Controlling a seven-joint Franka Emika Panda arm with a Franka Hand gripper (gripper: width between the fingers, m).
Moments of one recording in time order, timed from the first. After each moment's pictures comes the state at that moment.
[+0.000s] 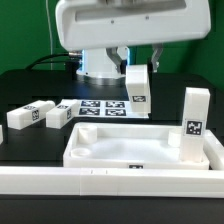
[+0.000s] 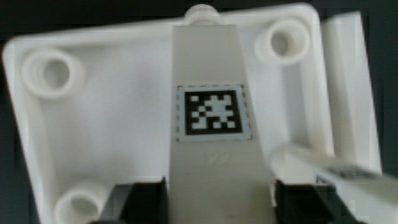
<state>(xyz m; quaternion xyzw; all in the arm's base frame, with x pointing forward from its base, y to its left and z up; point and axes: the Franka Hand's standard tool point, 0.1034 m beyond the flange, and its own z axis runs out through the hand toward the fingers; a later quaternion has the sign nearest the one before) 0.586 0.005 0.151 -0.99 0.10 0.07 0.08</state>
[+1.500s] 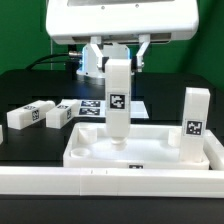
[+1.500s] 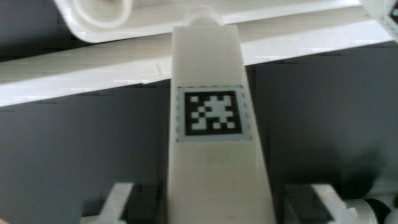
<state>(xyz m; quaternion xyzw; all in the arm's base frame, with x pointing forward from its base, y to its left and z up) 0.607 -0.036 0.151 -0.96 0.09 -0.26 0.00</state>
